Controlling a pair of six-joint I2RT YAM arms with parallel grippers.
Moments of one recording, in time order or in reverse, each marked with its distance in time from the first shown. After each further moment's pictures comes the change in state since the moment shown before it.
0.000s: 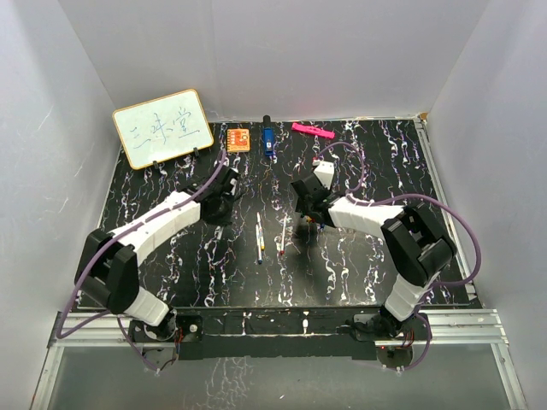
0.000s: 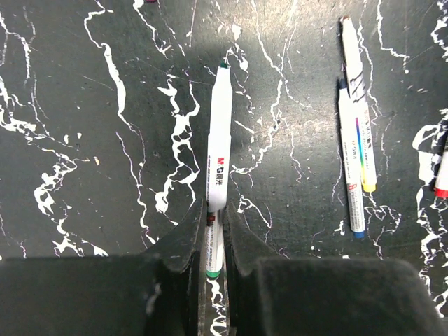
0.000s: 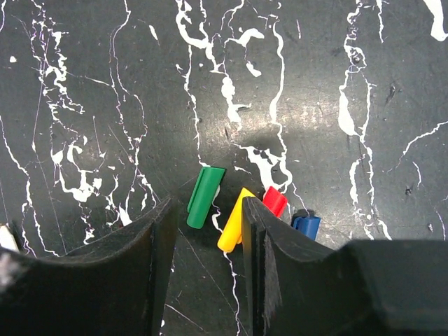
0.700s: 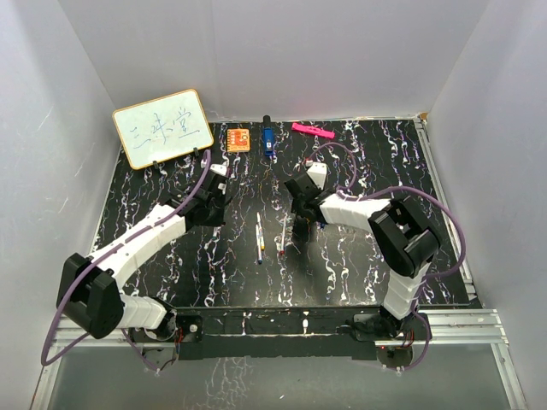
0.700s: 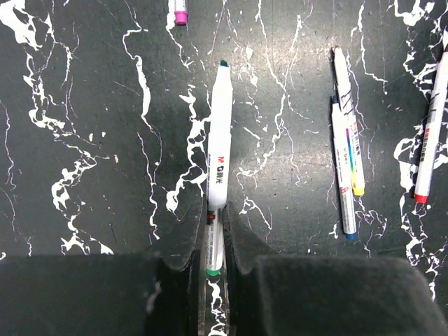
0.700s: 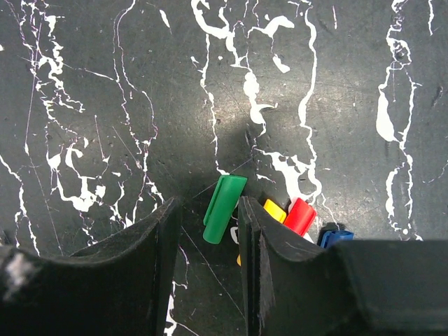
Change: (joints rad) left arm 0.014 -0.178 -0.092 0.071 -0.037 -0.027; right arm 0.013 0.099 0.069 -0.020 -0.017 0.011
